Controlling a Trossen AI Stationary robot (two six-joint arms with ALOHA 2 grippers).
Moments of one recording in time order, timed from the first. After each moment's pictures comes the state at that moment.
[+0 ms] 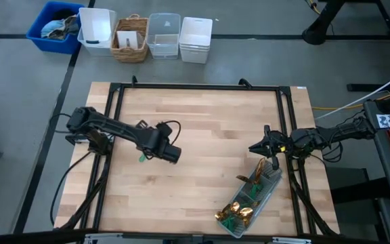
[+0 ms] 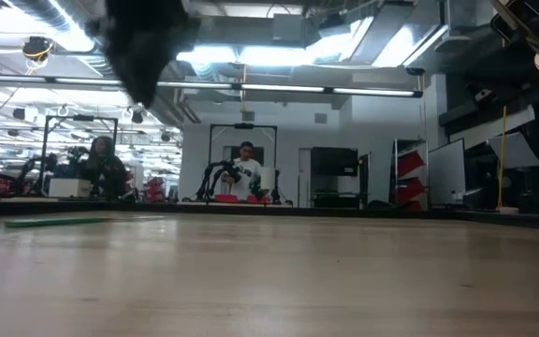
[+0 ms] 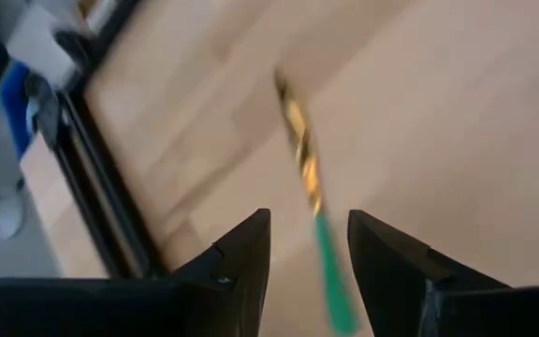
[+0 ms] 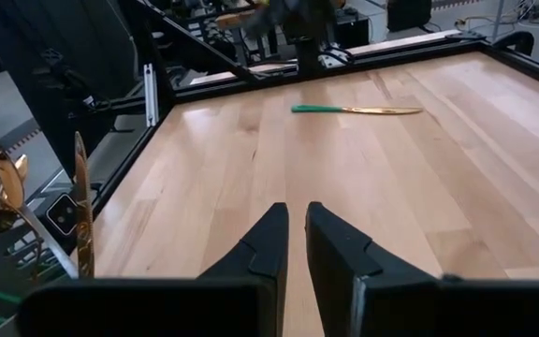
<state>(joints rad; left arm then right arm) -0.23 1.71 1.44 -1.51 -0.56 -1.13 0.26 0.32 0.23 -0.13 0.14 0.25</state>
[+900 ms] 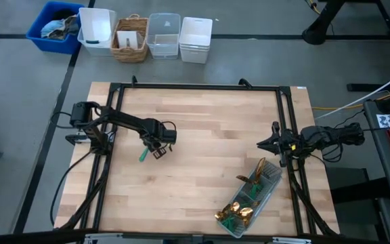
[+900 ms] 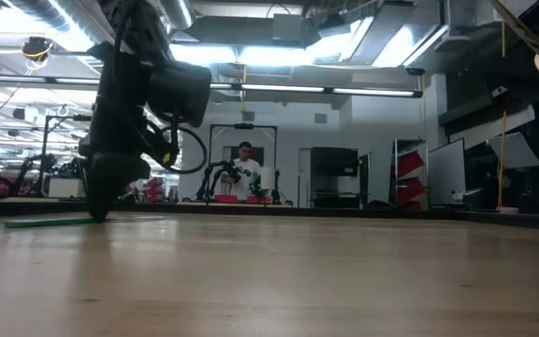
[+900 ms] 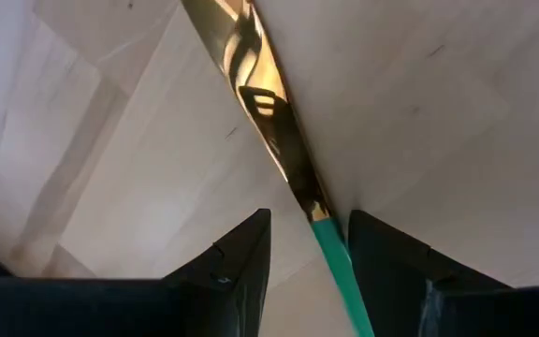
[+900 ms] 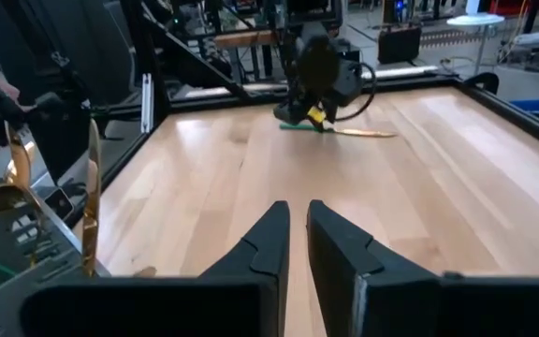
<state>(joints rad) 0.07 1.71 0.92 -0.97 -0.21 -0.64 0.26 0.00 0.24 -0.39 0.16 0.15</state>
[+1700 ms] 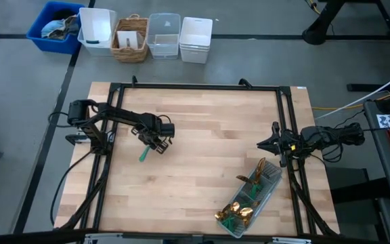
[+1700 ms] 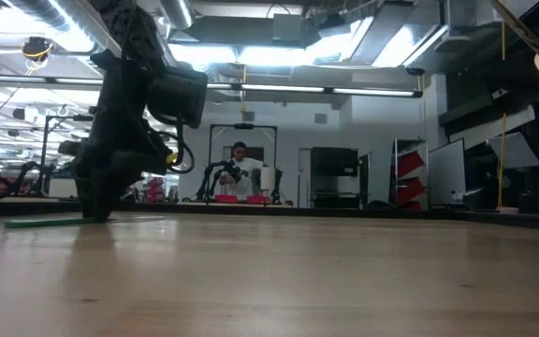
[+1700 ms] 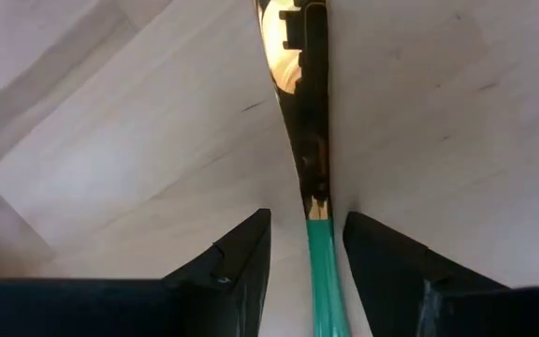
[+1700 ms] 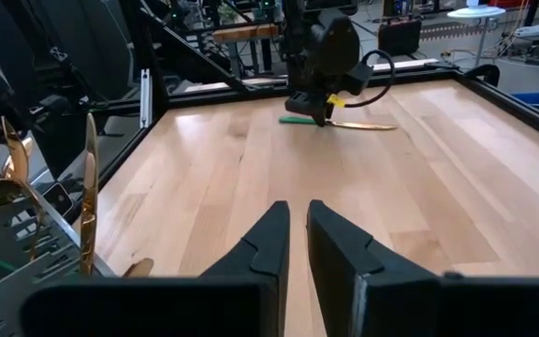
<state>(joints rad) 0.16 1.70 0.88 -0.90 -0.10 -0.85 0.26 0.00 0.24 -0.40 0.16 0.16</state>
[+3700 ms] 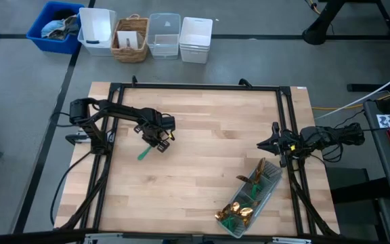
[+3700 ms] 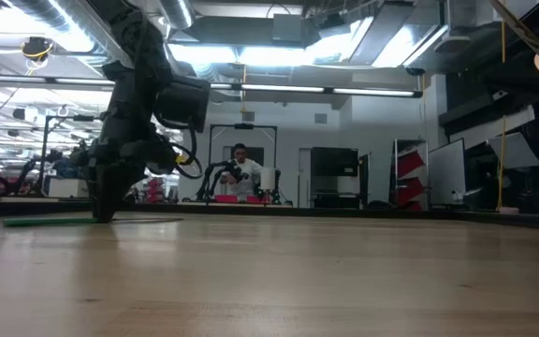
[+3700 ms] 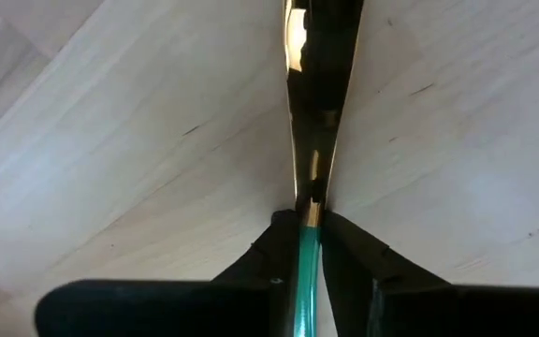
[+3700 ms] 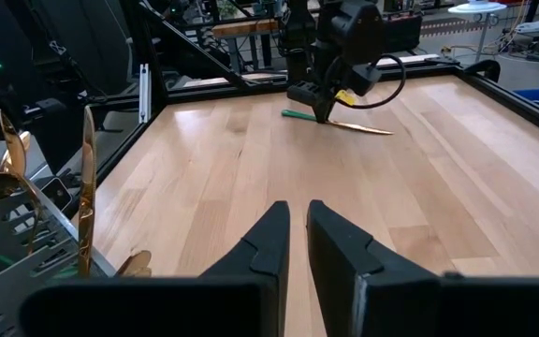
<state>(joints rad) 0.22 1.70 0.89 -0.85 0.09 -0.69 0.26 0.00 0.24 -0.41 0.16 0.16</state>
